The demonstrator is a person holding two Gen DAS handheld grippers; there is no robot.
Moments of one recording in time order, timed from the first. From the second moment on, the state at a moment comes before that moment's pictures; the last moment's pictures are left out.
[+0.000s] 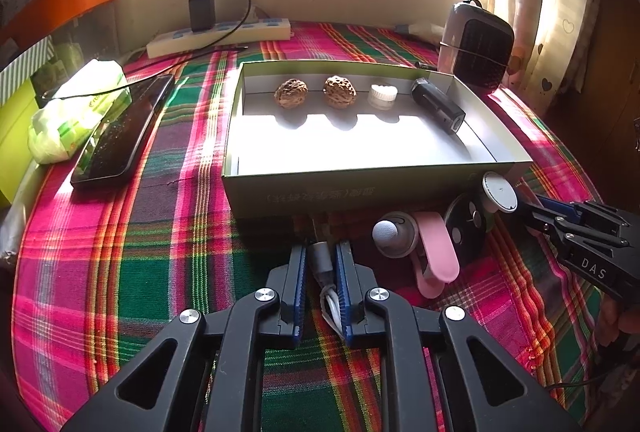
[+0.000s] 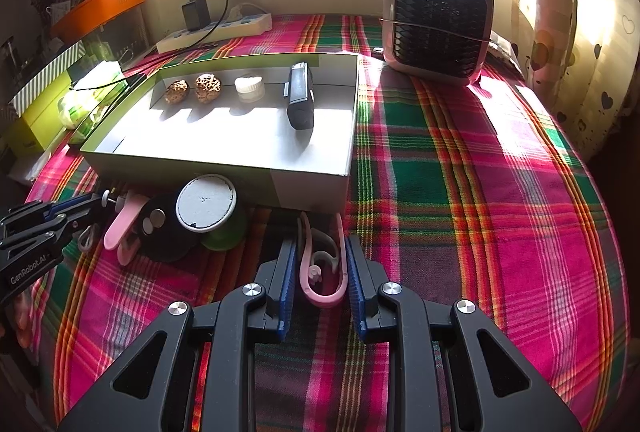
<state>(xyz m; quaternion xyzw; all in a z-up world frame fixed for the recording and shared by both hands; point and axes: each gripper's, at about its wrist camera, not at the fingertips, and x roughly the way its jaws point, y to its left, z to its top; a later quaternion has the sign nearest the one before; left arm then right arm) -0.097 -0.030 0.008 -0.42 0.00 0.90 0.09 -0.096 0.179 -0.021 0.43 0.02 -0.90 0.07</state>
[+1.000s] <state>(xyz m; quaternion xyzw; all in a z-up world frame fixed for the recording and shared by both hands) -0.081 -0.034 0.028 -0.40 -0.01 0.91 0.11 -0.079 0.170 -0.002 0.40 0.01 -0.91 0.09</state>
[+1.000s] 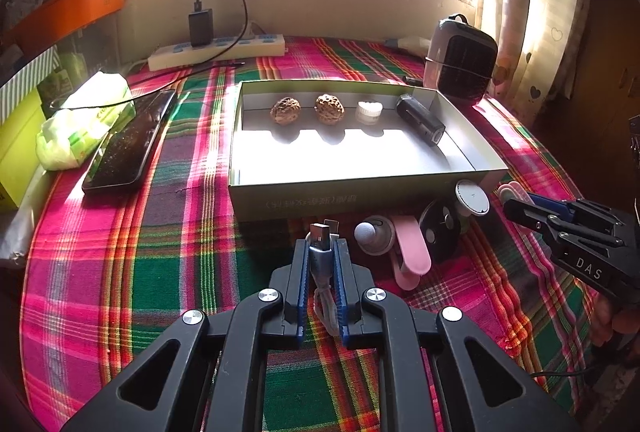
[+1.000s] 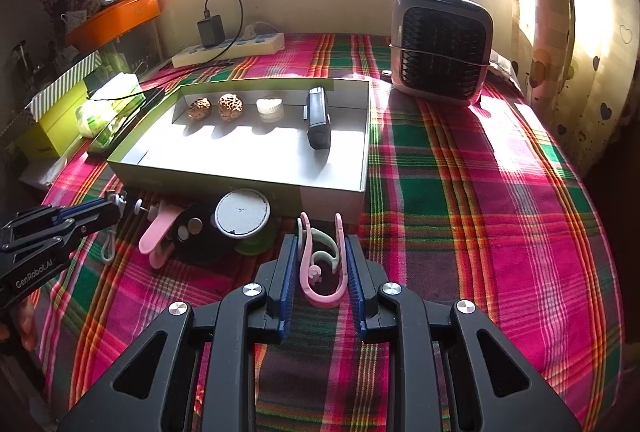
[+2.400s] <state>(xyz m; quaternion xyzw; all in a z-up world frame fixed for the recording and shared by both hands) -0.080 -0.028 0.011 -0.43 0.02 0.90 0.09 -0.074 0.162 0.000 0.40 0.01 -0.91 0.09</state>
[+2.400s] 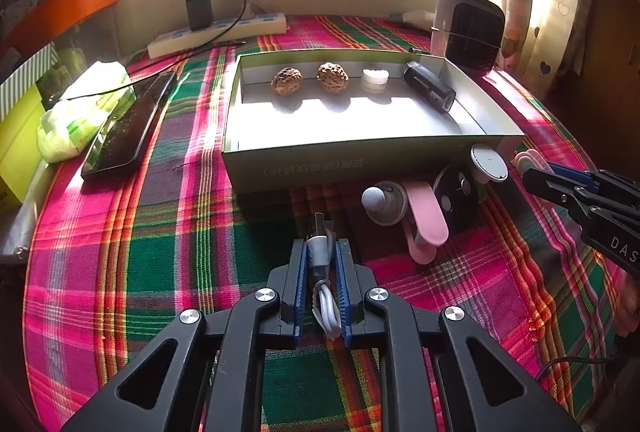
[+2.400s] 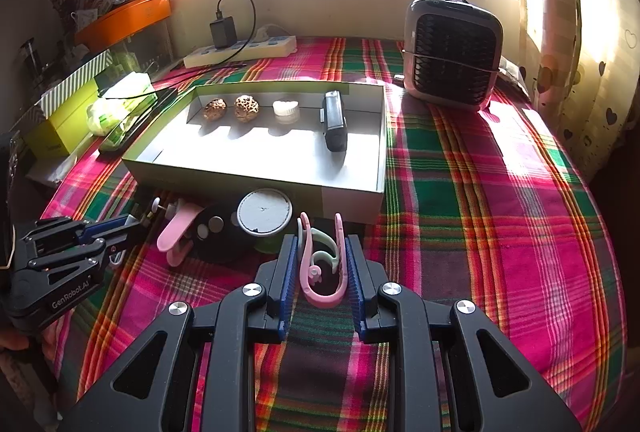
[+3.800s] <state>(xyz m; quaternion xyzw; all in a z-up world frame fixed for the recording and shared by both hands) -0.132 -0.032 0.054 -0.39 -0.01 0.92 0.11 -0.132 0.118 0.026 0.39 0.00 -0.90 0.16</state>
